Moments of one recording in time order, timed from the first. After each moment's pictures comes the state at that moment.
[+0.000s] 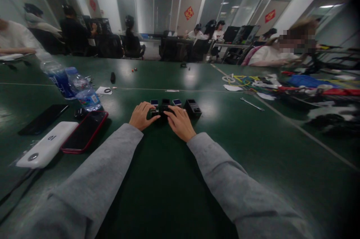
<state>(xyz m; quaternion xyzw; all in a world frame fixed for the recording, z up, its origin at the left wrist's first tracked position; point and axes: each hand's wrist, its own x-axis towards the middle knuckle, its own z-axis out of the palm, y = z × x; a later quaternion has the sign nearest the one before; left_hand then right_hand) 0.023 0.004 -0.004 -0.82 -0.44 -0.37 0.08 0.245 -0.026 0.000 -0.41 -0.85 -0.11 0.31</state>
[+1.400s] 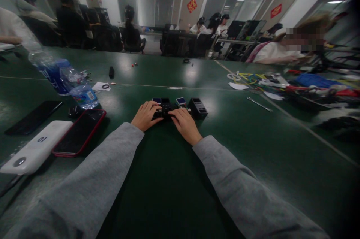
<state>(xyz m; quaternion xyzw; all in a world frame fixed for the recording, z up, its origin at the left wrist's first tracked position) 0.027 0.012 -0.010 -0.86 -0.41 -0.28 0.07 0.246 -0.015 -0.007 -0.40 -0.86 -0.02 0.32</state>
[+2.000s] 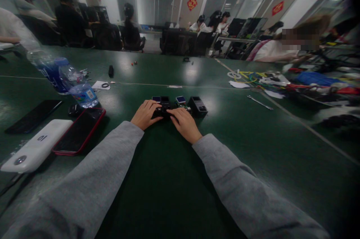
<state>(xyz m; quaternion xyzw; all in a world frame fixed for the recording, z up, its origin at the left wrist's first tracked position) 0.025 0.015 -0.013 -0.87 -0.38 -0.30 0.07 0.246 -0.015 -0.010 -0.39 -0.86 -0.01 0.33</state>
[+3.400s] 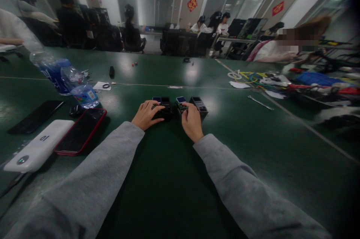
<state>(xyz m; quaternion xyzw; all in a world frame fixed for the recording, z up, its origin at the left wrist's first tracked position) 0.024 0.013 -0.012 -0.87 -0.41 -0.26 0.10 0.255 -0.006 -0.015 -0.50 -0.74 -0.03 0.45</state>
